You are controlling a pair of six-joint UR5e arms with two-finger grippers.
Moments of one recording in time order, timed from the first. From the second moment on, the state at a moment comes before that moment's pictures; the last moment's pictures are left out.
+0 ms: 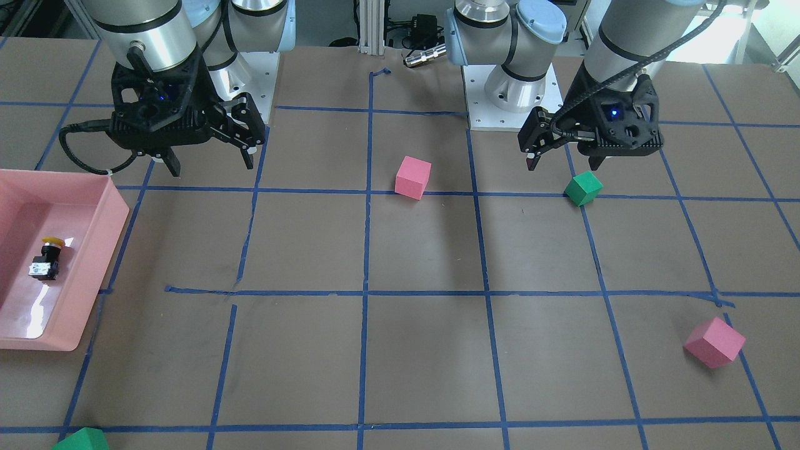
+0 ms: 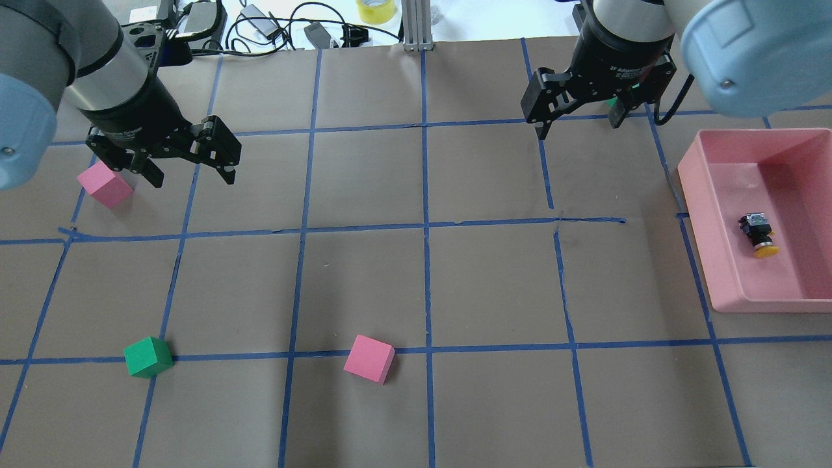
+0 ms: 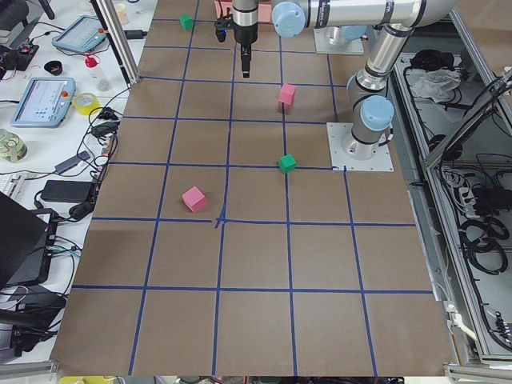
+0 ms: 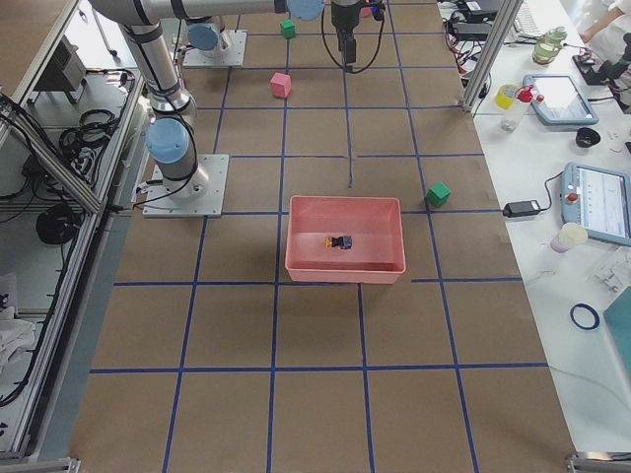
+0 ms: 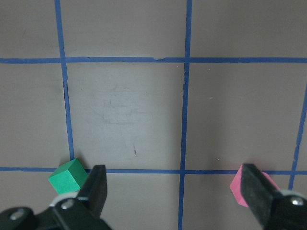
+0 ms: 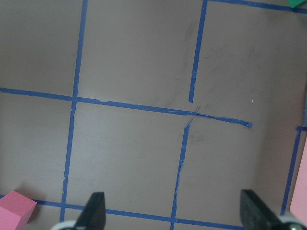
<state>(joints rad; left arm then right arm) -1.50 -1.52 -1.66 -1.54 1.60 0.05 1.65 -1.54 1.53 -1.63 -1.55 -0.06</state>
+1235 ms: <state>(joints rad) -1.50 -1.52 -1.66 -1.54 1.60 0.05 1.65 -1.54 1.49 -1.52 -1.60 -0.03</state>
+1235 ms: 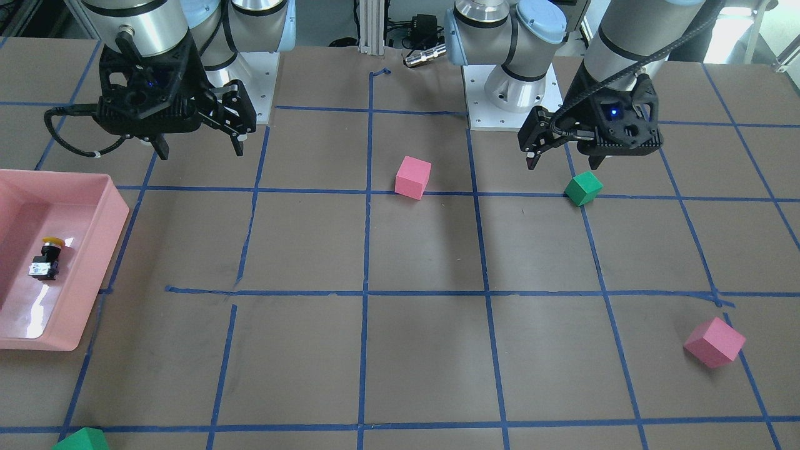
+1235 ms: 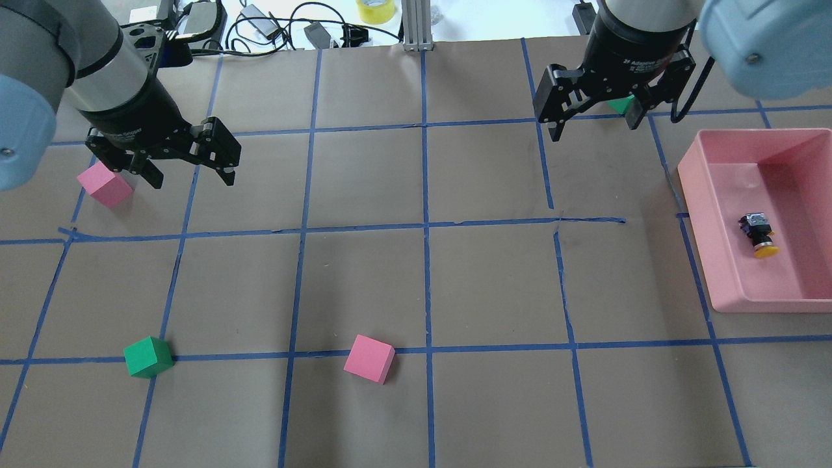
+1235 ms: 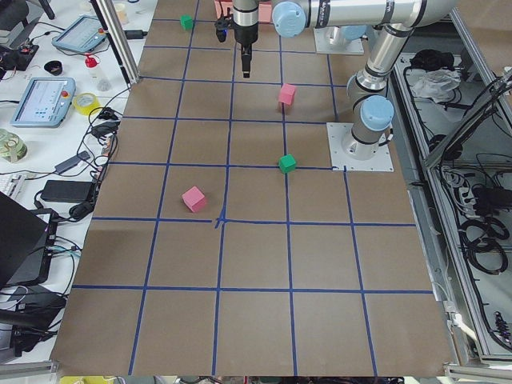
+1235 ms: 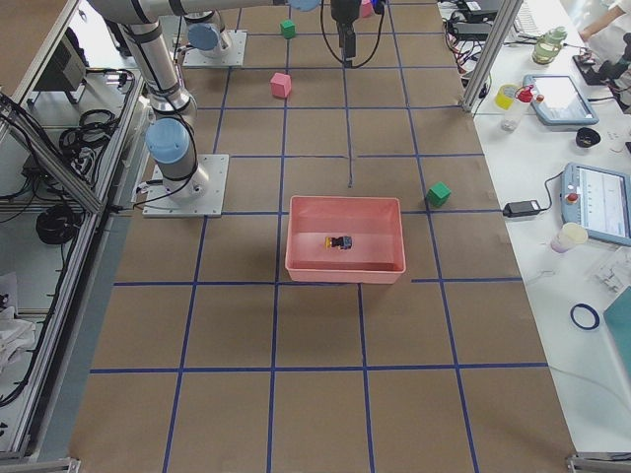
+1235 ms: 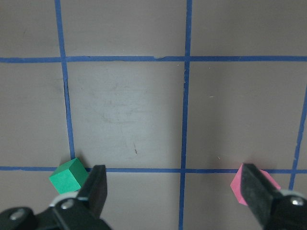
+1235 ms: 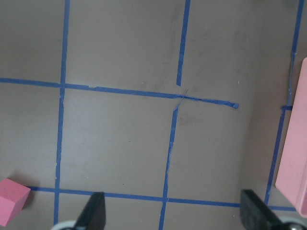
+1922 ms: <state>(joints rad) -1.50 -1.52 -1.66 -1.54 1.60 0.06 1.33 -1.53 1.50 -1.54 -1.67 -0.22</state>
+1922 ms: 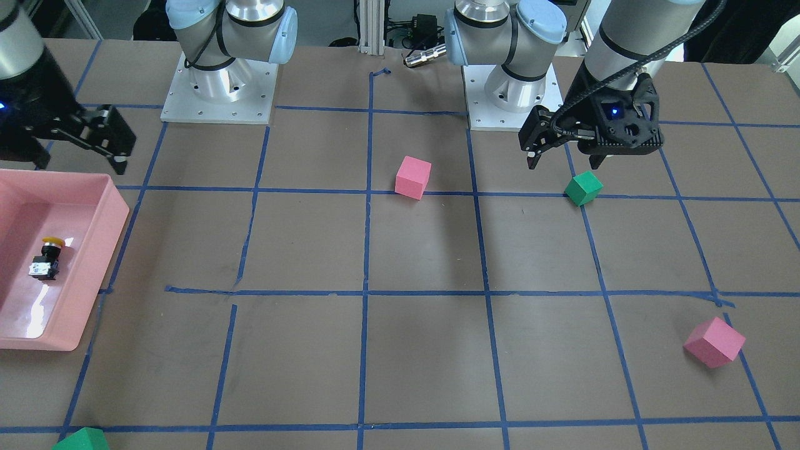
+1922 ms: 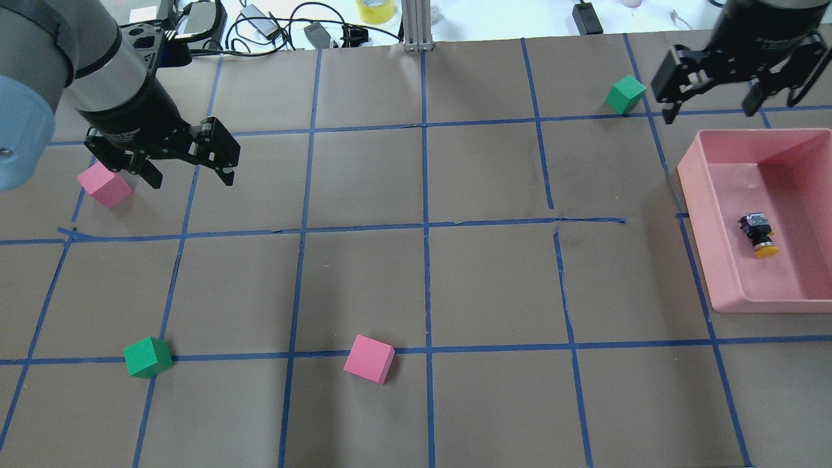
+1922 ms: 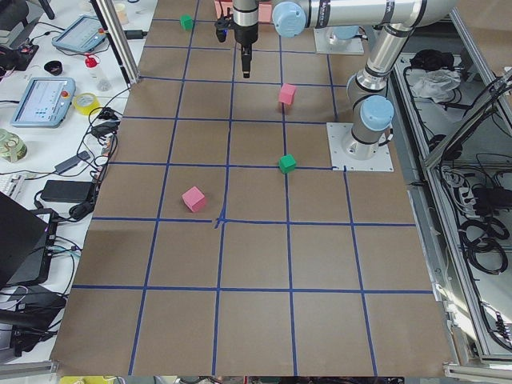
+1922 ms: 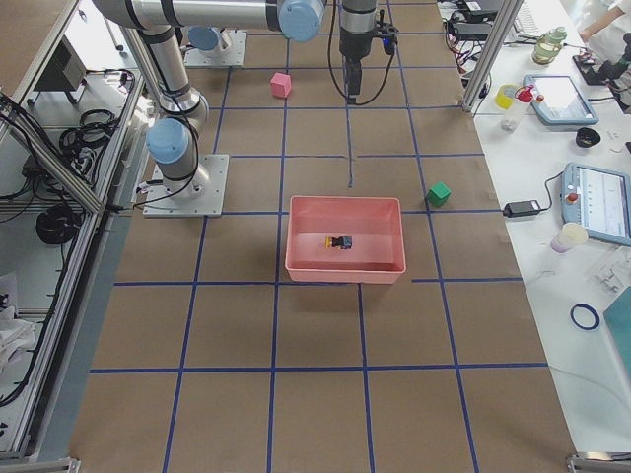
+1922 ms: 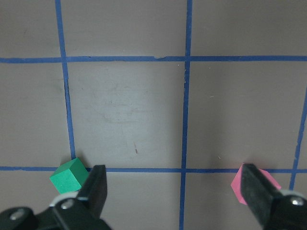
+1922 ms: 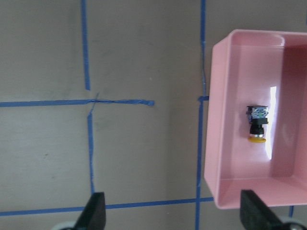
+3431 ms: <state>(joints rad) -1.50 -1.52 -1.66 -1.54 1.60 0.06 0.99 -1.35 1.78 -2.05 -1.65 -0.59</state>
